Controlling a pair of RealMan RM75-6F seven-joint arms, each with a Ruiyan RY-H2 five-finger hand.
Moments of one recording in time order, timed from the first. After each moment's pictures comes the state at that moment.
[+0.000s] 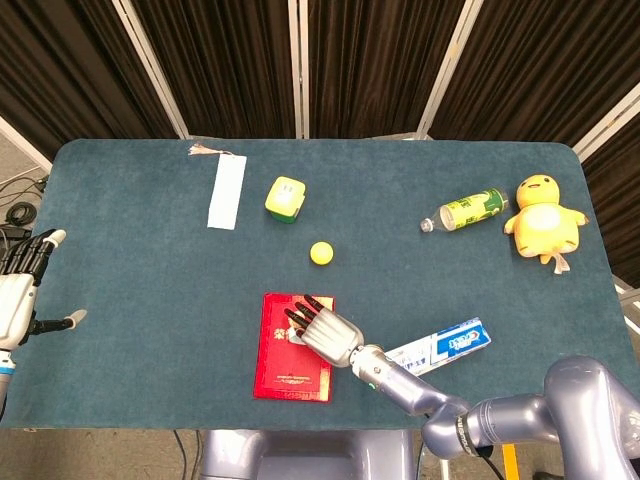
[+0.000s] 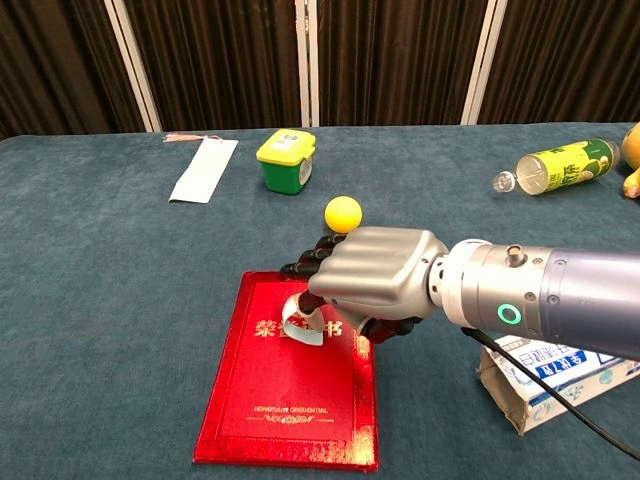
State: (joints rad) left arm -0.24 -0.96 -0.13 -1.84 1.31 1.33 -0.01; right arm 1.01 -1.63 -0.01 -1.60 -1.09 0.84 -0.77
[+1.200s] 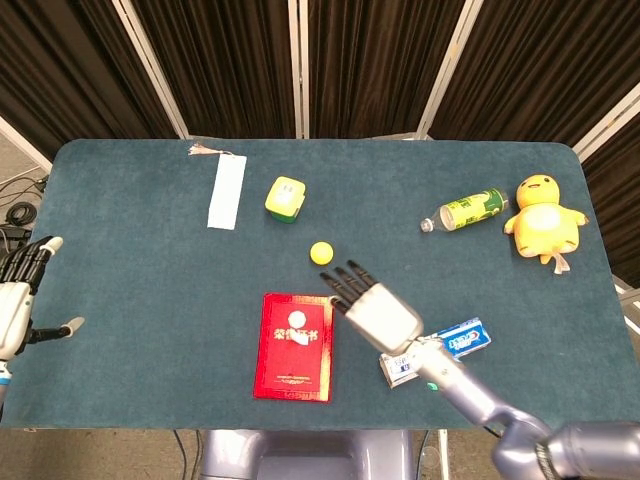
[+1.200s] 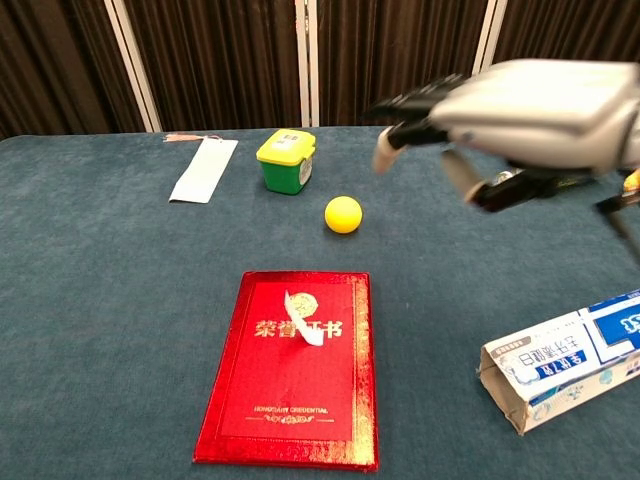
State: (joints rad) left arm -0.20 -0.95 -0.11 -1.86 1.36 1.37 -0.01; right arm 0.81 -1.24 -0.03 -1.90 -1.38 1.16 -0.59
